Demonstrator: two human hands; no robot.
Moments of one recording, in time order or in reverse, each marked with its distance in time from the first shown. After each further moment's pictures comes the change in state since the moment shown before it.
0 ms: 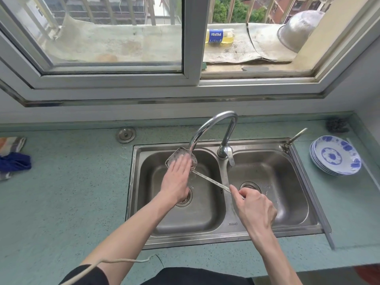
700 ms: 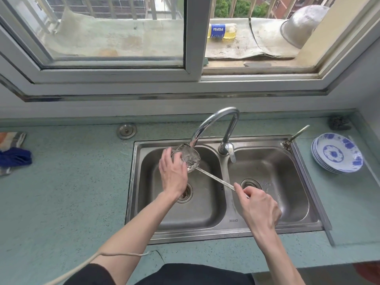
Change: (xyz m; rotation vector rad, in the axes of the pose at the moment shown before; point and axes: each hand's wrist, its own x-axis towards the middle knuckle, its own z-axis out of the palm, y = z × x) left_hand 0.003 0.010 0.000 -0.606 0.442 -0.461; right_hand -0.002 0.013 0.009 0.087 0.079 0.003
